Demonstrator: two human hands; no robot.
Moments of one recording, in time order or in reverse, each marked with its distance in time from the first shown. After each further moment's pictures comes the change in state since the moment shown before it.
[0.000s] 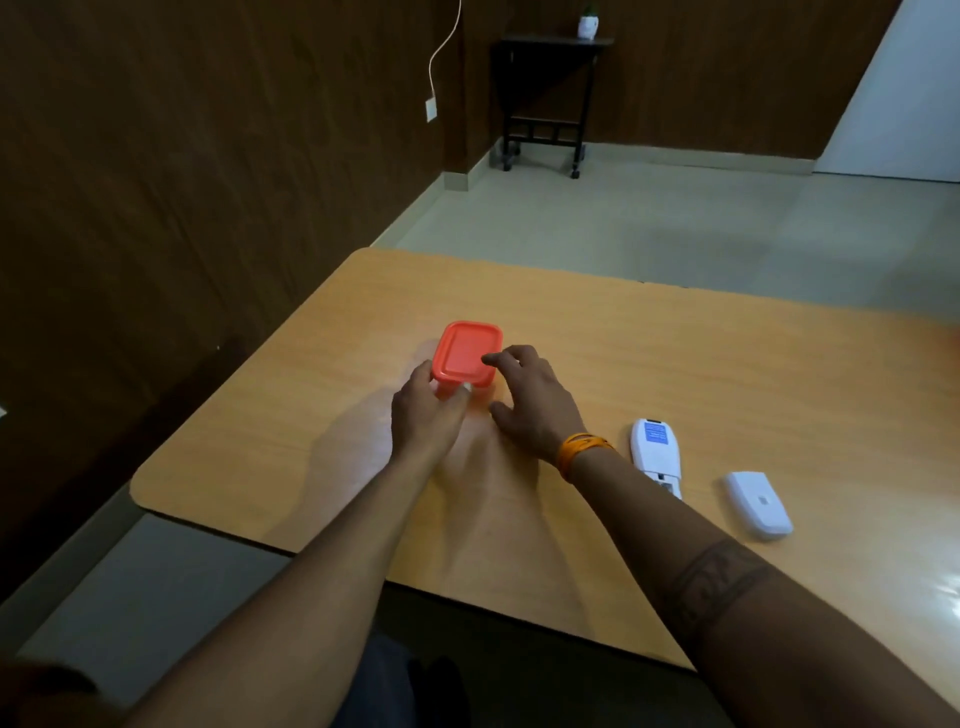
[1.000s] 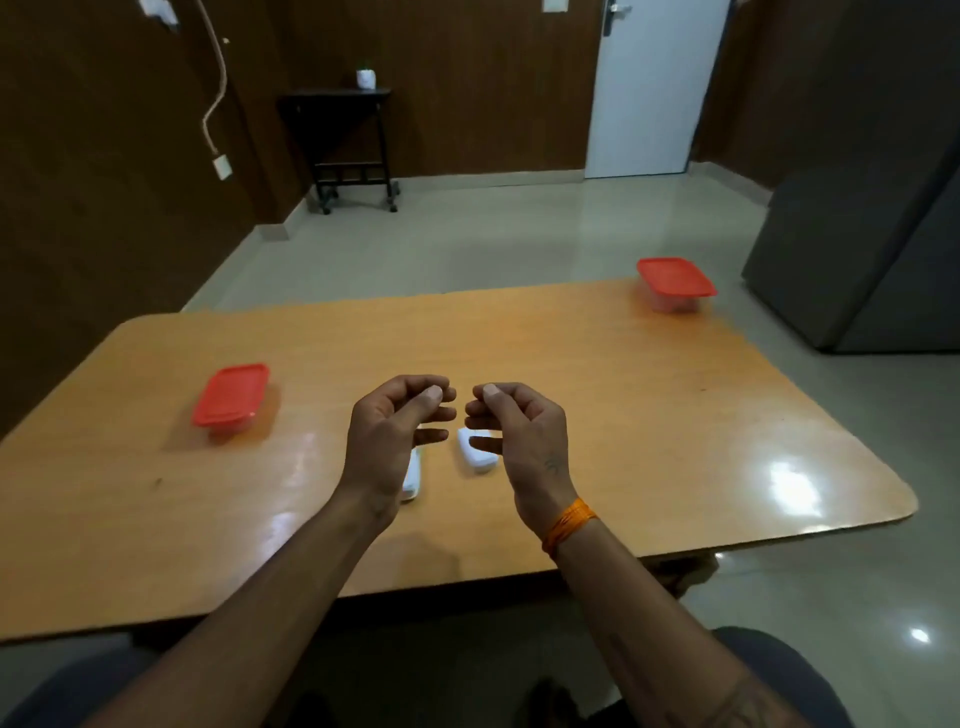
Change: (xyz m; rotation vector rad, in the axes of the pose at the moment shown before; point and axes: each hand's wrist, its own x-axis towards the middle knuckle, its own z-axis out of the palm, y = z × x) left_hand -0.199 0.156 0.106 -0.538 -0.484 0.145; right_hand -0.239 0.077 -0.176 1.187 0.609 0.552
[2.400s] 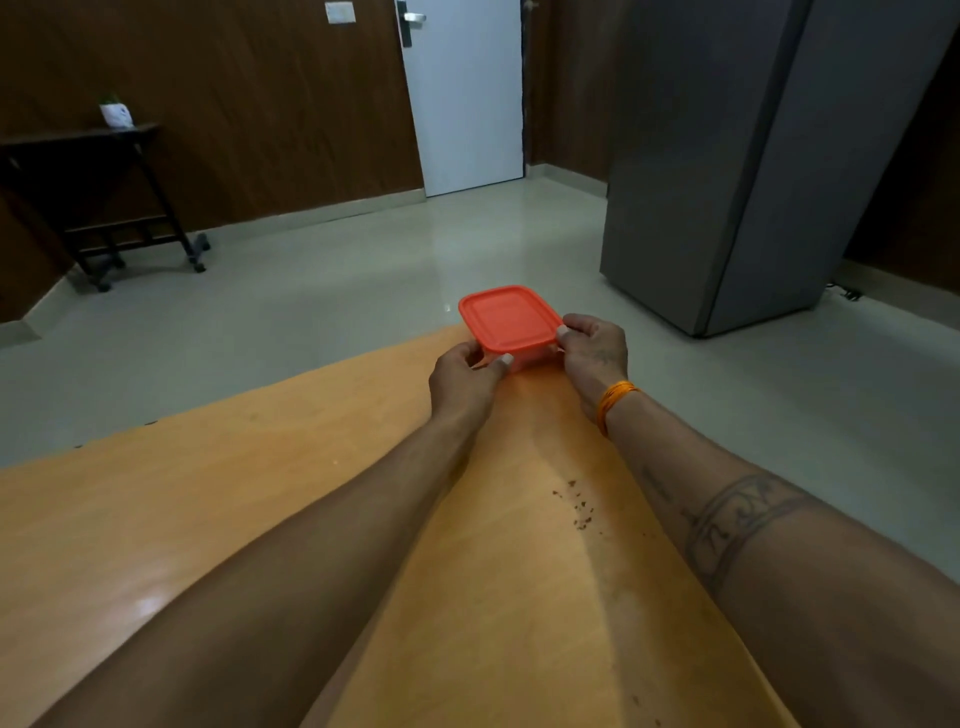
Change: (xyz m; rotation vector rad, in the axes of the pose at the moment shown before) left_hand 0.326 -0.141 0.425 0.311 -0.275 0.013; right_hand 0.426 0.012 -0.338 -0.255 0.603 -0.103
